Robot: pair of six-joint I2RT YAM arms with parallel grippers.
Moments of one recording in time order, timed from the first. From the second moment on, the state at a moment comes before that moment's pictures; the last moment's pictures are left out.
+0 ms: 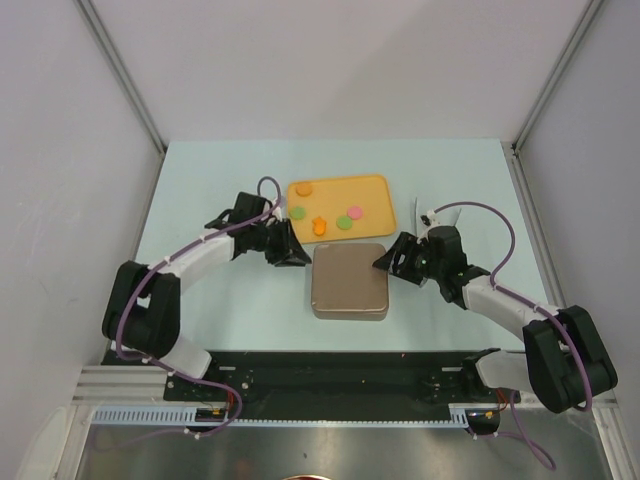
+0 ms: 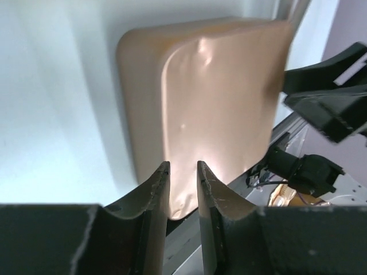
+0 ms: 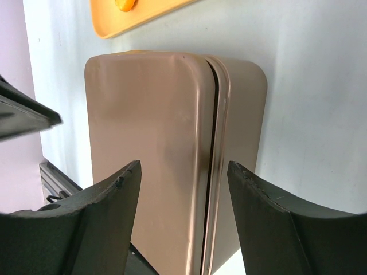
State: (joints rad) left arm -0.35 1.53 0.96 -0.35 0.60 -0.62; right arm 0.37 1.25 0.52 0.12 -0.33 0.75
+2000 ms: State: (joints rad) left arm -0.42 1.64 0.93 -0.33 0.52 -0.62; right arm 0.38 1.28 0.52 0.15 -0.33 0.75
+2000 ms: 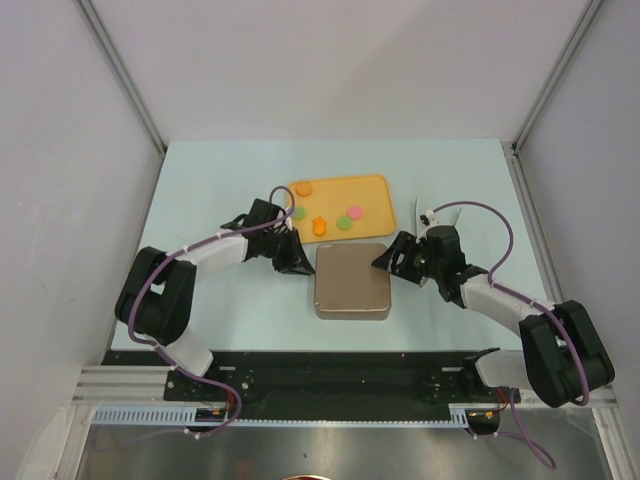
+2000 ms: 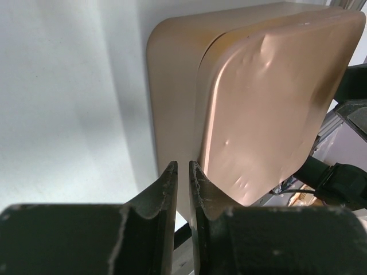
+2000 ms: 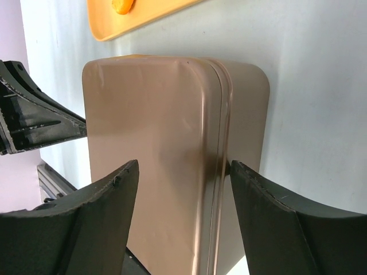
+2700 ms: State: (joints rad) left arm -0.38 1.60 0.97 -0.33 0.53 -0.63; right arm 0.38 1.29 0.52 0.15 -0.33 0.75
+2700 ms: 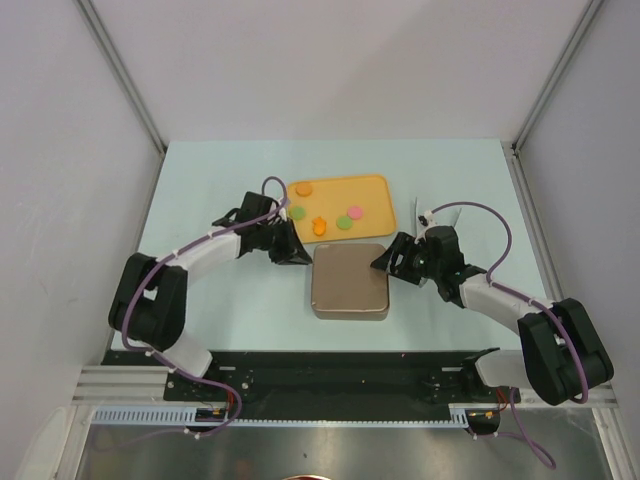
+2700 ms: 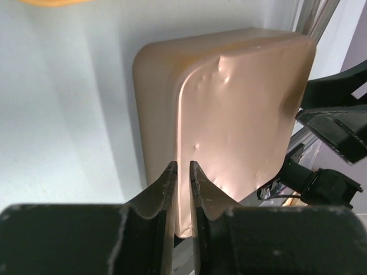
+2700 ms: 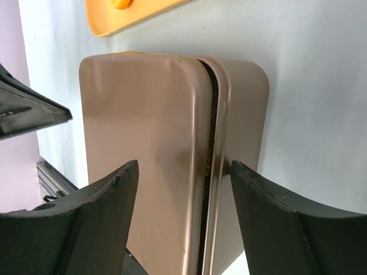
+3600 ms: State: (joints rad) left arm -0.44 1.60 0.83 -0.35 0.44 -0.60; right arm 0.38 1.30 0.52 0.16 -0.33 0.75
